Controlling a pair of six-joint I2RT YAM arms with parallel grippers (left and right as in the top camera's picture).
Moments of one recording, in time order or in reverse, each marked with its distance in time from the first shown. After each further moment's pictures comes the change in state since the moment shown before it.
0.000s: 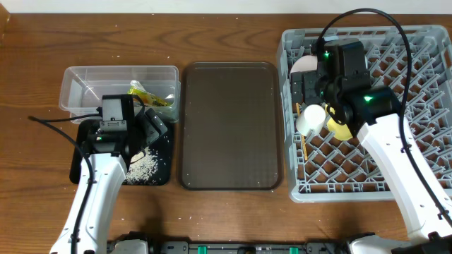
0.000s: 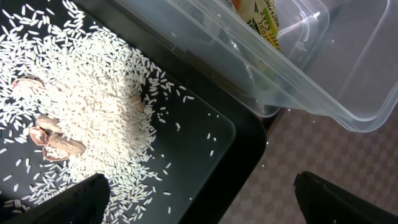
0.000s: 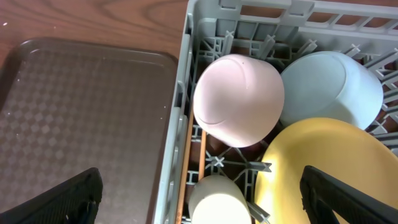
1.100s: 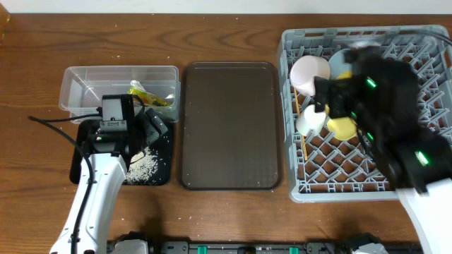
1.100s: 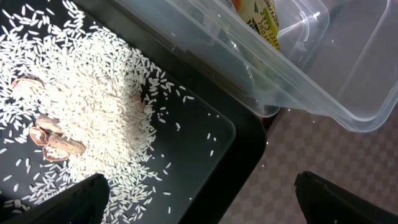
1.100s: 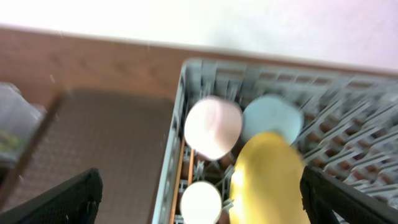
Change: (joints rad) left arm 0.000 0.000 0.000 0.000 0.000 0.000; right arm 0.000 -0.368 -0.006 -0.067 0.043 -0.038
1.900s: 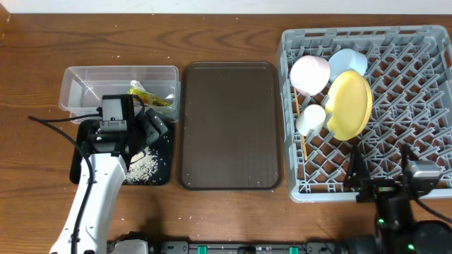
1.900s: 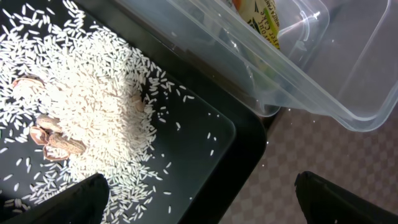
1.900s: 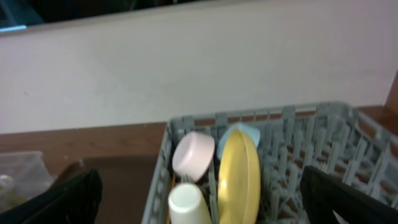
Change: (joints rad) left arm 0.000 0.000 0.000 -0.001 0.000 0.000; right arm -0.133 -0.983 -0.762 0.287 -0.035 0.080
